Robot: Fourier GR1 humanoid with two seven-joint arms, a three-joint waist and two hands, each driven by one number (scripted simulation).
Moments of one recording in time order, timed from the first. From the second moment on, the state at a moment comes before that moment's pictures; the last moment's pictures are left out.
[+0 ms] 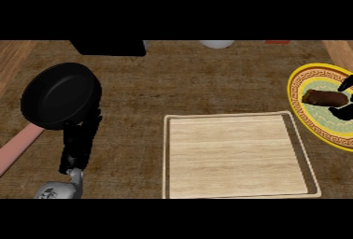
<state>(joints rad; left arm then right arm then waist) -0.08 0.19 -0.13 -1.44 0.02 0.22 0.21 -0.74 -0.65 -0.37 -0.35 0.86 -0.04 -0.17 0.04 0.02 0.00</state>
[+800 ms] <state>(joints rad) -0.06 0.20 -0.09 -1.44 0.02 0.21 0.20 -0.78 -0.72 -0.65 -0.23 0.54 0.19 -0.56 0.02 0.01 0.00</state>
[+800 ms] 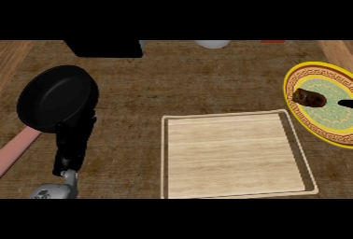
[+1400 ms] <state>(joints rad) -0.05 0.18 -0.11 -1.47 0.00 0.21 0.22 -0.67 -0.77 -0.73 -0.19 0.42 0.37 -0.72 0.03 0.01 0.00</state>
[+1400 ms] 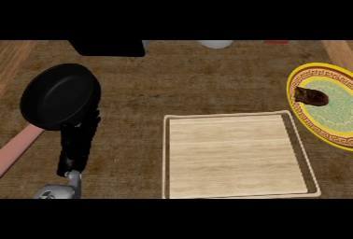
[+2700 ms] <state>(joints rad) -0.07 0.15 -0.09 -1.44 -0.03 0.20 0.20 -0.60 -0.76 -0.68 -0.17 0.42 0.20 -0.75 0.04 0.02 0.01</state>
